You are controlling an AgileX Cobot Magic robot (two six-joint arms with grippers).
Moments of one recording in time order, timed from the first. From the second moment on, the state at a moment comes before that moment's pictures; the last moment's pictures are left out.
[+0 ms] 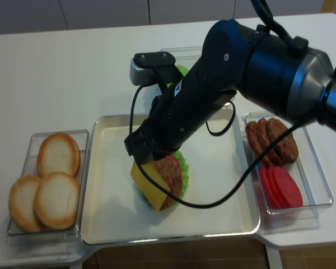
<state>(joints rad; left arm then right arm) 0.08 -0.02 -0.49 -0.14 1.19 0.13 0.70 1.73 -1.42 0.62 0.88 -0.23</state>
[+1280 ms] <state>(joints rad) 0.08 -0.02 -0.49 -0.14 1.19 0.13 0.70 1.78 -1.42 0.36 0.85 -0.22</state>
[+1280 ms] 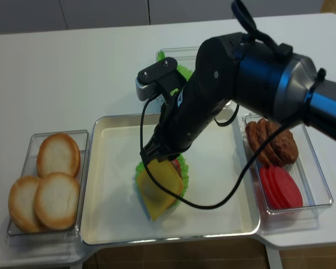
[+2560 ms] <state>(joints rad) 0.08 -0.02 -0.49 -0.14 1.19 0.13 0.70 1.80 -1.42 0.29 0.79 -0.22</state>
